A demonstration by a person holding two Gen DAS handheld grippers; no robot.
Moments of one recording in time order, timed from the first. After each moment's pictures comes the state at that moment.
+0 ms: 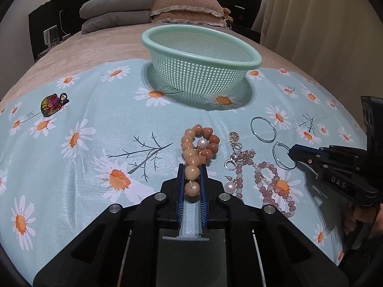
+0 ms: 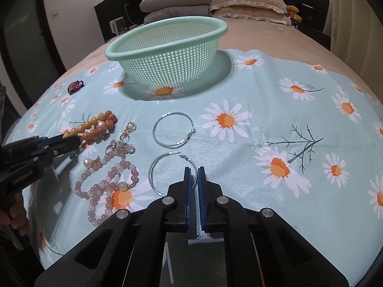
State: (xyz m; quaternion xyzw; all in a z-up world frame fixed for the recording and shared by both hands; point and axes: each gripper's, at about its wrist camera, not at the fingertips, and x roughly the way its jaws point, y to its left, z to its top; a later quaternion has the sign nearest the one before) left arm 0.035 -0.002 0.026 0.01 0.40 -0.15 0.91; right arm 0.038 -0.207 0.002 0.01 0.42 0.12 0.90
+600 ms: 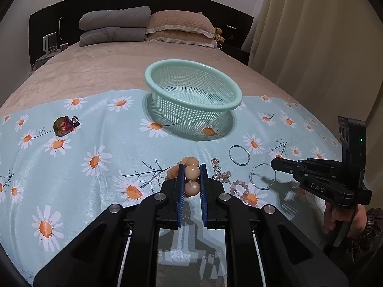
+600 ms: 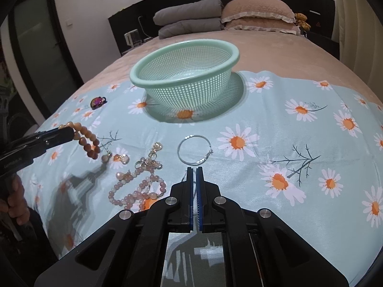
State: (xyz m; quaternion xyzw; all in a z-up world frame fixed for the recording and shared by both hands) left arm 0.013 0.020 0.082 -0.03 0.35 -0.19 0.92; right arm 0.024 -0.210 0.040 0.03 0.39 0.17 0.90
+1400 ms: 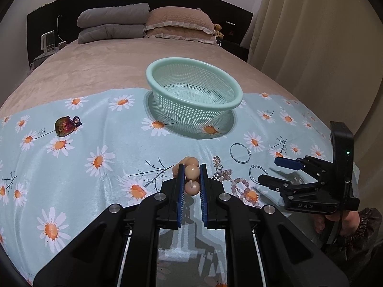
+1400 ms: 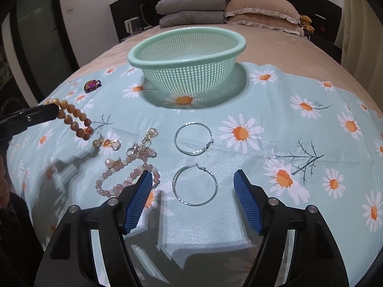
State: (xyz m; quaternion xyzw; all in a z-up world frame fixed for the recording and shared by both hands) left arm 0.016 0.027 0.086 -0.03 0.37 -0.19 0.91; right arm 0.030 -0.195 0.016 -0.02 0.42 0.15 0.90
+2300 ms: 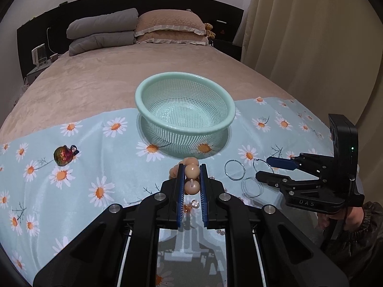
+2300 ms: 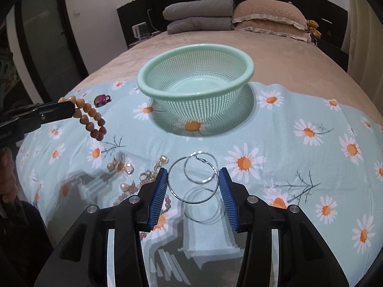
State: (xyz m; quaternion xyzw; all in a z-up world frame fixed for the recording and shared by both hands) left arm 0.043 0.009 0.125 0.01 0.36 -0.20 0.91; right arm 0.049 -0.192 0.062 -0.01 0.40 0.18 0.90
